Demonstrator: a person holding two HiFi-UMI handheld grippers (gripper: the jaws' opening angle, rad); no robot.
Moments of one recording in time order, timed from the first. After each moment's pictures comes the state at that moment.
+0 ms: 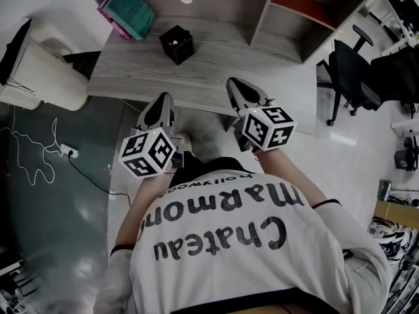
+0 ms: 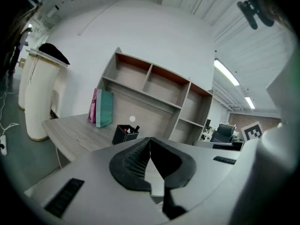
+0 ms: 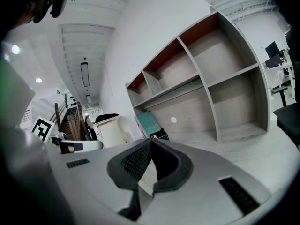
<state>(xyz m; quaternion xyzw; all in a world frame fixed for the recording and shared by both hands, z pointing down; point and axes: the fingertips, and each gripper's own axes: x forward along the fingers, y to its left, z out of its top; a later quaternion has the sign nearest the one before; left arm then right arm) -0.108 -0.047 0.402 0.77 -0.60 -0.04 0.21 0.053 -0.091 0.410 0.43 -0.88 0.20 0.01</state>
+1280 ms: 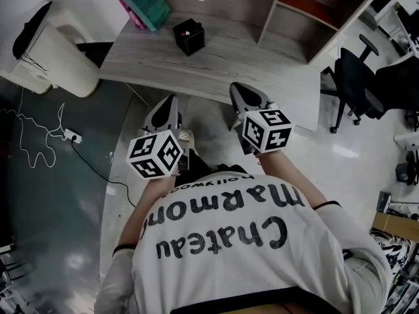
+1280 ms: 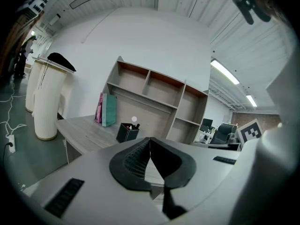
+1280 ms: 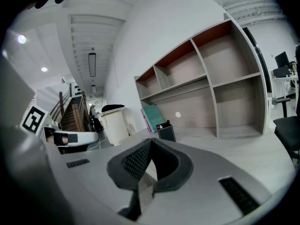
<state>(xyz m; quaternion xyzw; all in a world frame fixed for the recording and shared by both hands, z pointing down) -0.101 0.017 0.402 0.76 -0.62 -0.04 0.20 0.047 -0.038 0.421 0.41 -0.89 0.17 0.06</state>
